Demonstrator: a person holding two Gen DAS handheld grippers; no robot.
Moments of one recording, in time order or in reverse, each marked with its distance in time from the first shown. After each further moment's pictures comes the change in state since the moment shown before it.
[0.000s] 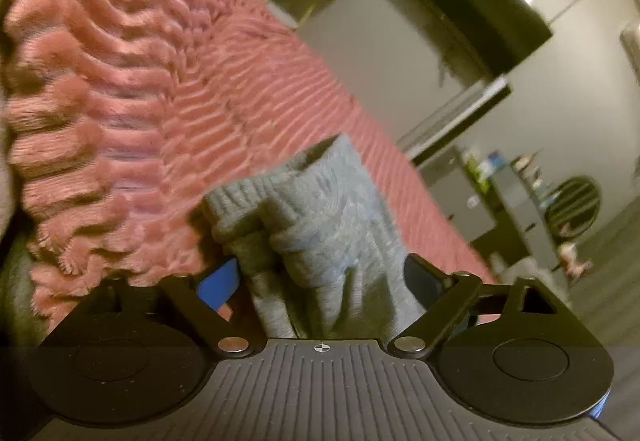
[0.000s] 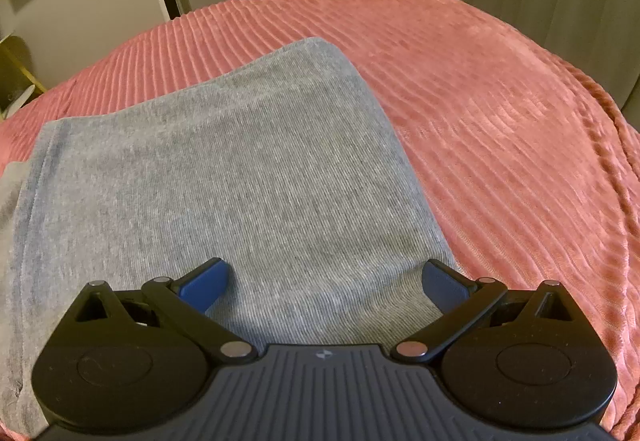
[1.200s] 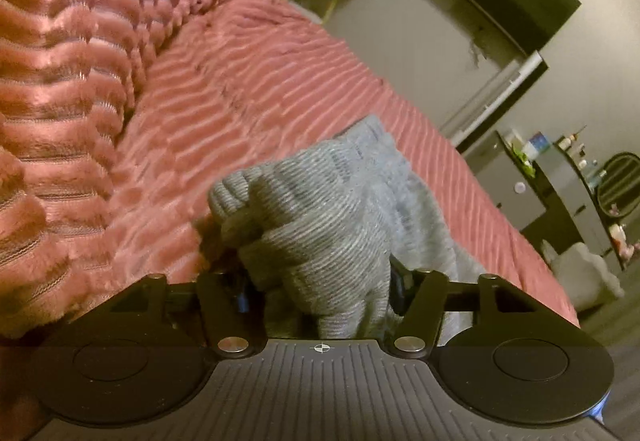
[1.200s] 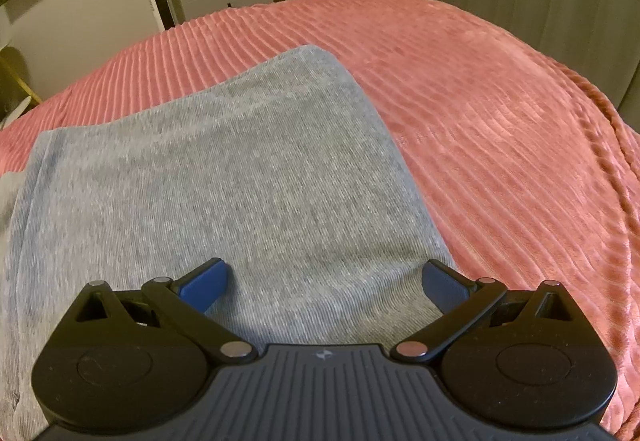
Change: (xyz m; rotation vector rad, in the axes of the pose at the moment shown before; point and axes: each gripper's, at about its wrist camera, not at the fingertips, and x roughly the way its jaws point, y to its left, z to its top) left arm 0.042 -0.018 -0.003 0.063 -0.024 0.118; right arm 0.002 0.001 -0.002 0.017 -0.032 -0.010
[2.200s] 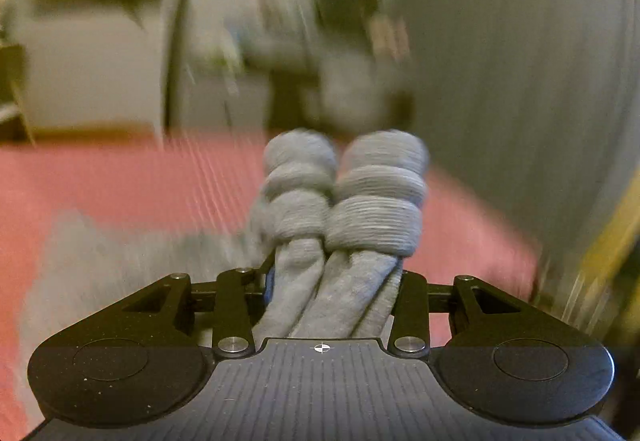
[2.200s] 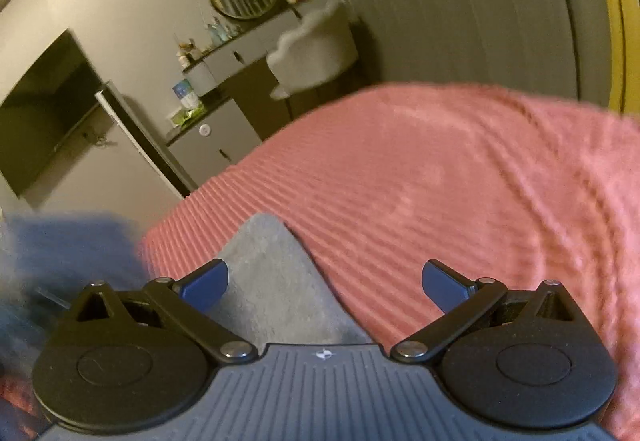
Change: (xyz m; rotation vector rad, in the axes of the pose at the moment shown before) left arm -0.055 -0.378 -0.276 0.878 0.233 -0.415; right arm -0.082 -0.108 -0.002 0.426 -0.284 0.188
